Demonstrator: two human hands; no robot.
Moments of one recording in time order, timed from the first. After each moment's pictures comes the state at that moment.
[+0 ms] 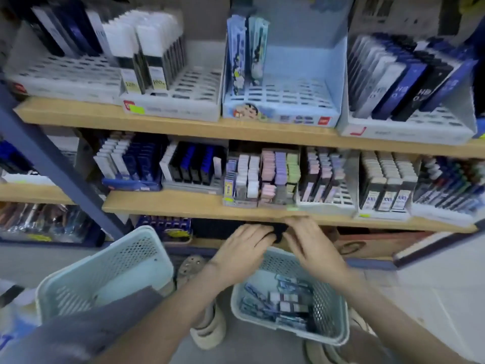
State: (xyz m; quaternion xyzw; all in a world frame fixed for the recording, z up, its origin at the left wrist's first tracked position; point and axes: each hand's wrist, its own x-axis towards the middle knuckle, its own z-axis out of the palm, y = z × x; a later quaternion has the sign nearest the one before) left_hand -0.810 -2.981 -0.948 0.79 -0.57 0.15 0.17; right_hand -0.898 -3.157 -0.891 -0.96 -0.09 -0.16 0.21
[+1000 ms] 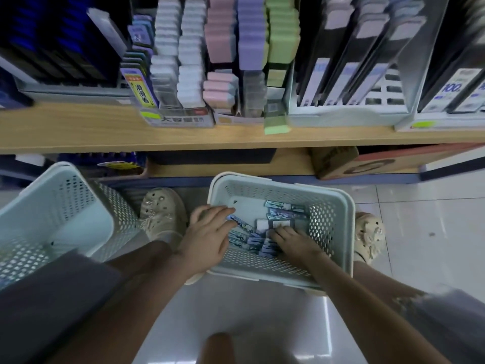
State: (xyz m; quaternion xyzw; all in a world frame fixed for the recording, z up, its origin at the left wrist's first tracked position) left_hand -0.838 -2.970 -1.122 0.86 -0.50 -0.04 0.11; right_hand -0.966 -3.203 -1.192 -0.93 -0.07 0.36 0.05
